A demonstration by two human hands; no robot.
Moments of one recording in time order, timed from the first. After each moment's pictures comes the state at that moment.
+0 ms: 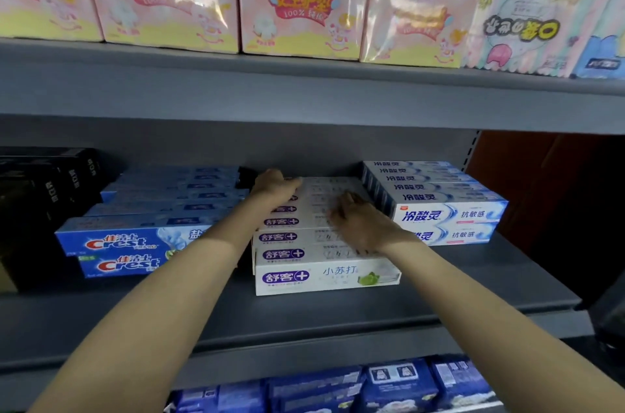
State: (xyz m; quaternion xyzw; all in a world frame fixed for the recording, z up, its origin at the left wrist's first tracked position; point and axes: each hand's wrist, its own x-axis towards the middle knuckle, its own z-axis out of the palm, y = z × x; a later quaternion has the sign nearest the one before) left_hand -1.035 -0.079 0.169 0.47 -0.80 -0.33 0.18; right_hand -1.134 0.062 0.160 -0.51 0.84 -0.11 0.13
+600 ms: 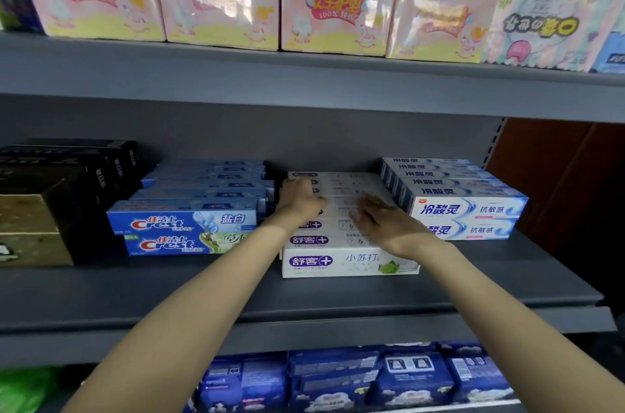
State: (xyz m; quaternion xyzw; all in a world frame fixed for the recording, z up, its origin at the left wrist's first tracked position) left_hand -1.013 -0.046 0.152 0.42 -0.83 -0.29 0.21; right_hand -1.124 0.092 0.157 -0.56 0.82 -0.09 0.10
